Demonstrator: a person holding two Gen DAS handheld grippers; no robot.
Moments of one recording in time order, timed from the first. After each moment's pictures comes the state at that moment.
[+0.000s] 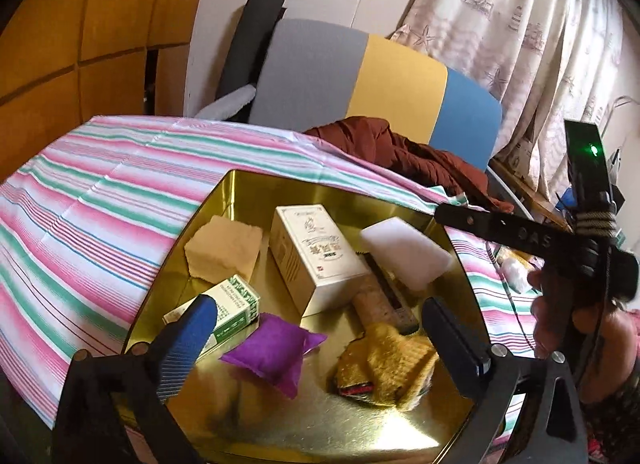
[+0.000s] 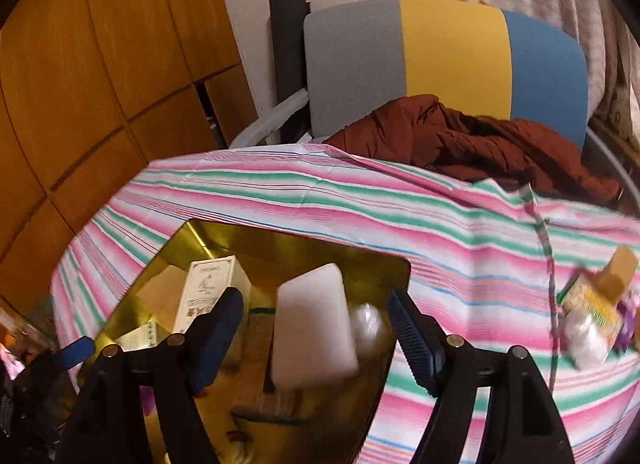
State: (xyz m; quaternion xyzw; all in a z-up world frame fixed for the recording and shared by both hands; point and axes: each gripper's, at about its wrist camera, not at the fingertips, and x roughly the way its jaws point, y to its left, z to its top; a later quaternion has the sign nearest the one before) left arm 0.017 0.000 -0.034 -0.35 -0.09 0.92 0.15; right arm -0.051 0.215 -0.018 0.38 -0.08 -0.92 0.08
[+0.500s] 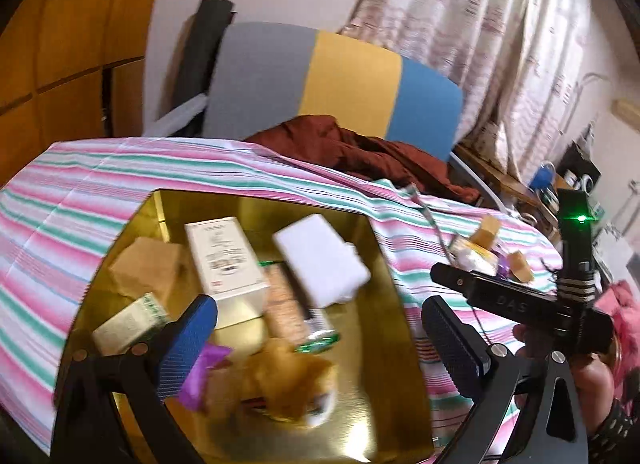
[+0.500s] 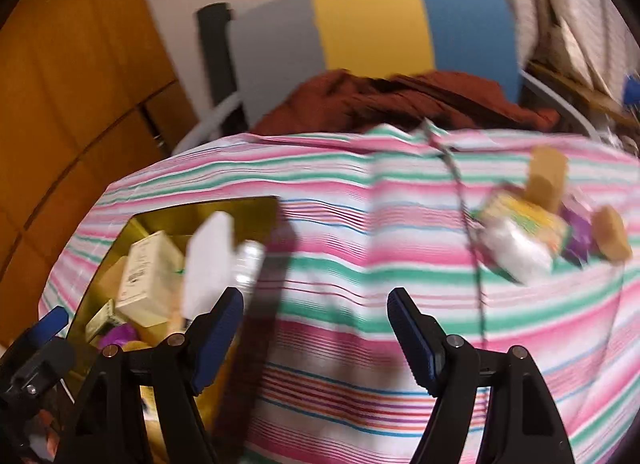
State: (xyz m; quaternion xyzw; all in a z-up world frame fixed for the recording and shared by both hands) left arm 0.021 0.069 -0.011 -0.35 -0.06 0.91 0.22; right arm 0.006 0.300 -0.043 0.40 -0.15 -0.90 -0.03
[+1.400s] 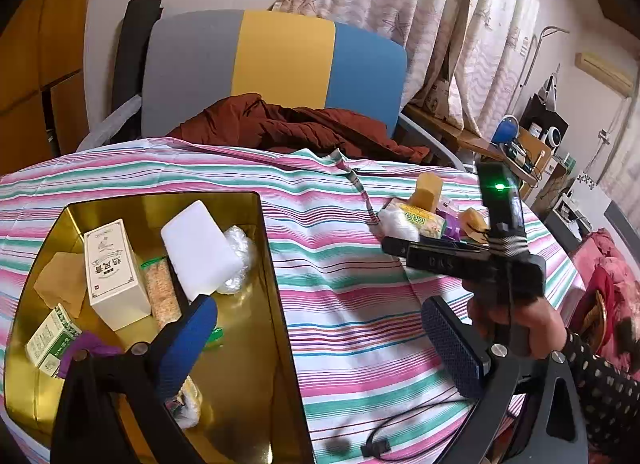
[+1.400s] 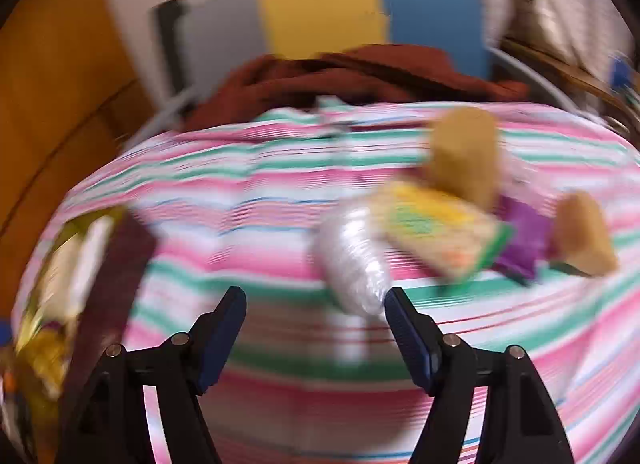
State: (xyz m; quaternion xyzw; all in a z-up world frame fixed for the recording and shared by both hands) left arm 0.039 0.163 -0.008 -0.37 0.00 0.88 0.29; right arm 0.003 0.401 -0.074 0.41 -0.12 -0.91 0.00
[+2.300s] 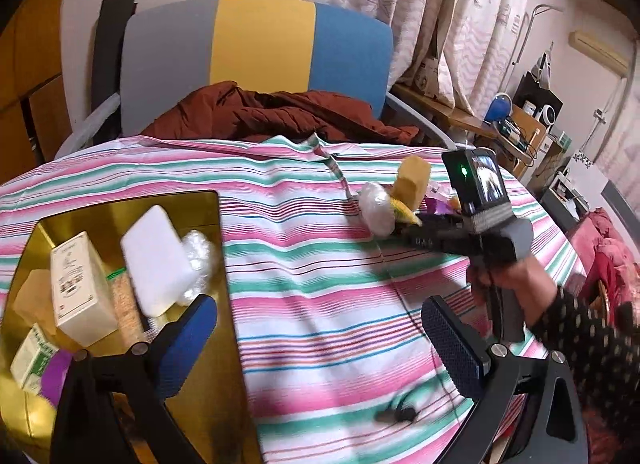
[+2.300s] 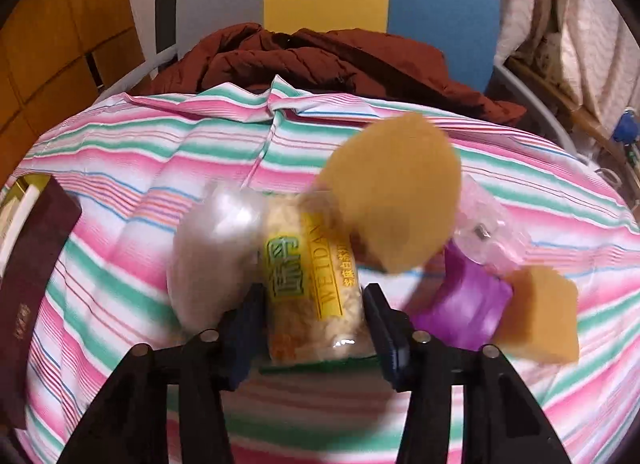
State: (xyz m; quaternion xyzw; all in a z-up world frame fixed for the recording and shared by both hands) left arm 0.026 0.210 -0.011 -0.40 0.02 0.87 0.30; right arm -0.022 0.458 -0.103 0.46 -0.03 -0.88 -0.07
